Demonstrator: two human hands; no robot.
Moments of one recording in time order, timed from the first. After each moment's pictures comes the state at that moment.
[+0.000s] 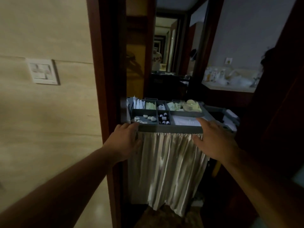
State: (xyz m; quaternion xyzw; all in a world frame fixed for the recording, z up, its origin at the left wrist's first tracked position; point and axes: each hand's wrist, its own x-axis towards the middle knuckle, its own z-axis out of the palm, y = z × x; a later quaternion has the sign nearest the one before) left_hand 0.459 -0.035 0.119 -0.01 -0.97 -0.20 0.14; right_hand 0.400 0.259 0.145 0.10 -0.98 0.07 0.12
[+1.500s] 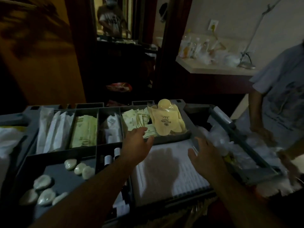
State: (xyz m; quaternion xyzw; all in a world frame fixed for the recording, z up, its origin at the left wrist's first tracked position) left_hand -0.191 0.114 -0.005 -0.02 -0.92 -0.39 0.08; right_hand -0.136 0.342 0.022 -0.11 -0.97 0.20 0.05
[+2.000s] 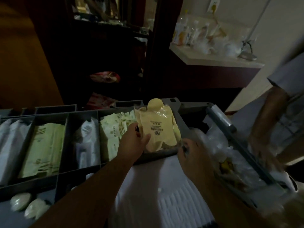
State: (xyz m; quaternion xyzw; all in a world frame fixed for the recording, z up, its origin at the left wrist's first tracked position) left_hand -0.317 0.159 -0.033 0.02 -0.85 -0.53 0.00; right_hand -0.247 0.355 -0.005 -0.10 -0.97 0.20 0.08
